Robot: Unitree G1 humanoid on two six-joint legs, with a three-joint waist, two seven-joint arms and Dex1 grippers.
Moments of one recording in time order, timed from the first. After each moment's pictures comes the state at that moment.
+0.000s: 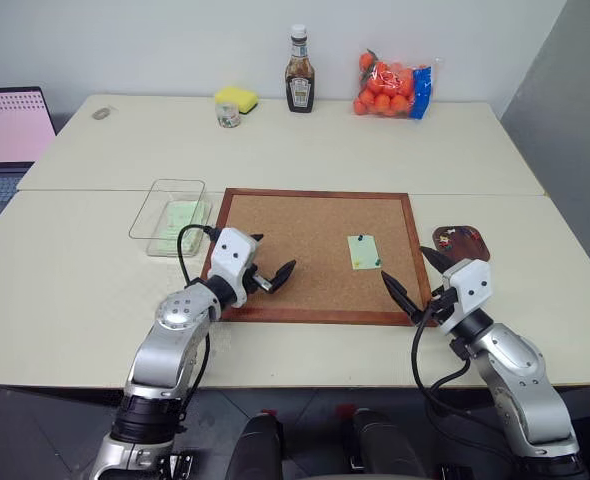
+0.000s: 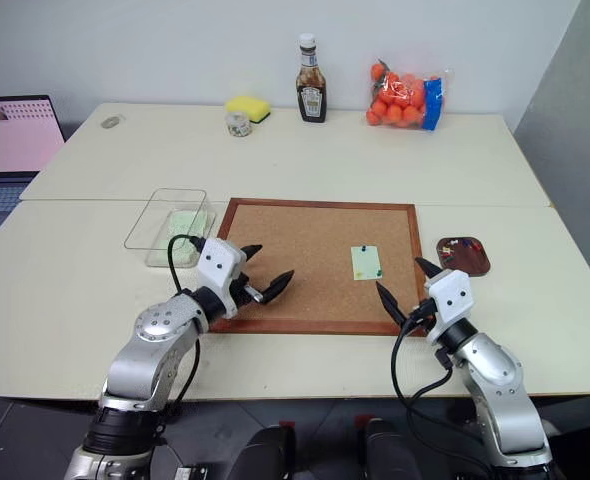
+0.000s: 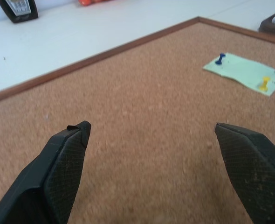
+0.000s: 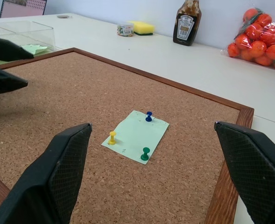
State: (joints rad) left arm -0.26 0.37 -0.03 -0.16 -0.16 0.36 -0.54; right arm 0.05 -0.34 0.00 -0.38 0.20 0.15 0.45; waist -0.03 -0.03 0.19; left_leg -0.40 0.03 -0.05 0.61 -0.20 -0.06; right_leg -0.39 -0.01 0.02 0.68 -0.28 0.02
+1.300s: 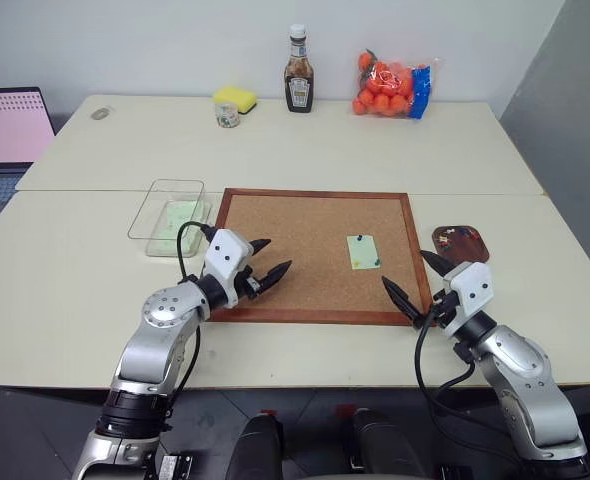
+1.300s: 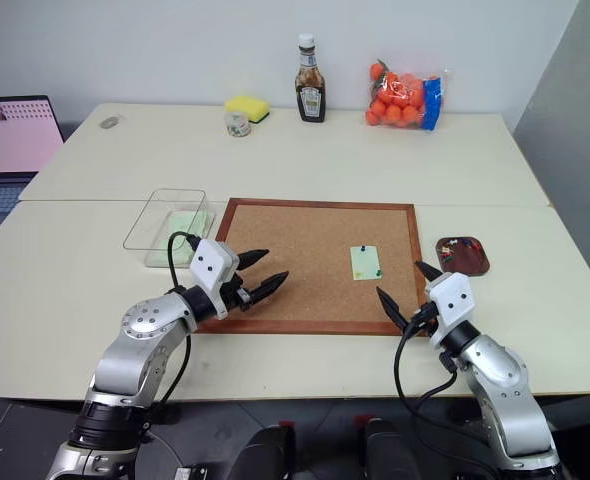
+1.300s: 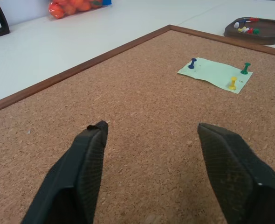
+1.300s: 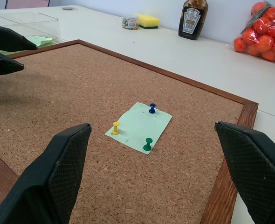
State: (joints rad) left arm -0.26 0.45 -0.03 -0.07 -0.22 0.25 -0.67; right arm 0.06 -0.38 -0.01 -0.39 0.21 0.16 0.48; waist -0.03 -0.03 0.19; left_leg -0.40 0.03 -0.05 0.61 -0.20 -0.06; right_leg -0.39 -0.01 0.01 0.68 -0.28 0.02
